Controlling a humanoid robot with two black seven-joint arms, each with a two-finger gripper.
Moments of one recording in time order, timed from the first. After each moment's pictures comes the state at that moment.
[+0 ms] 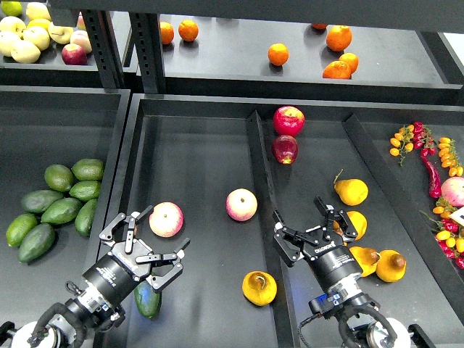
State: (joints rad) left arm 0.11 0.00 -1.24 -1.24 -0.04 -0.49 0.45; right arm -0.13 0.02 1.24 1.28 0.24 0.34 -0.19
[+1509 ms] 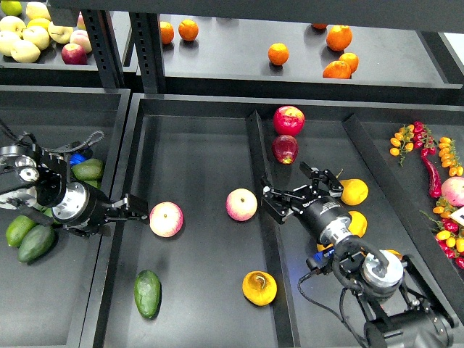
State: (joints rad) left arm -0.95 0.51 -0.05 -1.18 0.83 -0.49 0.49; right arm 0.27 0.02 1.25 1.24 0.24 -0.15 -0.21
